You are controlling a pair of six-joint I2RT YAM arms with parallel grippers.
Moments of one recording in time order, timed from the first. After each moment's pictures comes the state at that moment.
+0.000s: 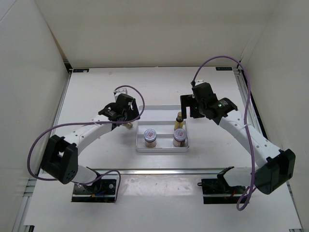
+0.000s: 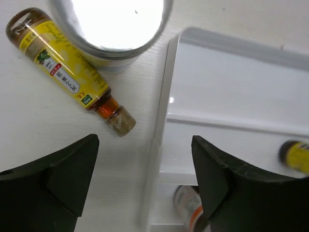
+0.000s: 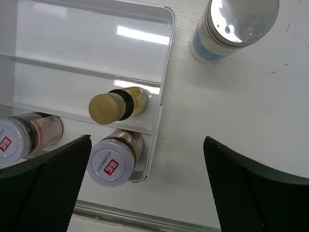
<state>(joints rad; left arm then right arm) -0.53 1.43 0.96 -0.37 -0.28 -0.56 0.57 1.29 1.23 -0.79 0.17 0.31</state>
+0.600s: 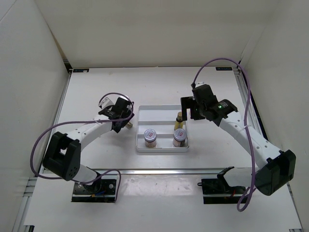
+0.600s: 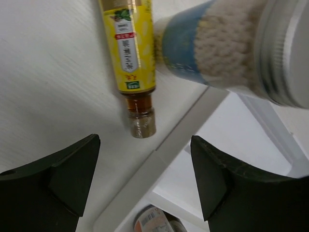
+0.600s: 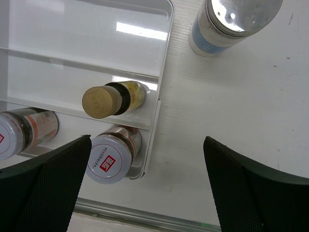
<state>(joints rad) -0.50 1.44 0.92 -0.48 -0.42 -1.20 0.57 1.28 1.19 -0.79 0.17 0.31</state>
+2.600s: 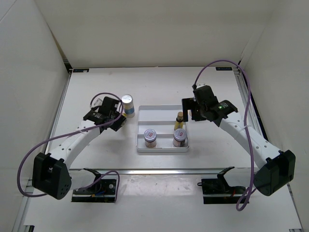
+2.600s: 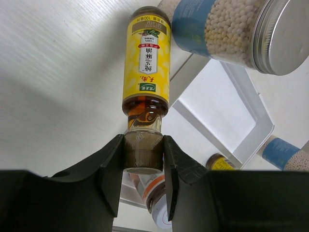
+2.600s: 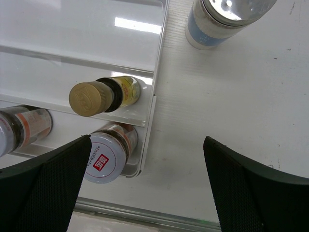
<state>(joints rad) -0.41 1.24 0.92 -0.64 -0.20 -1.22 0.55 1.27 1.17 -0.79 0.16 0.31</state>
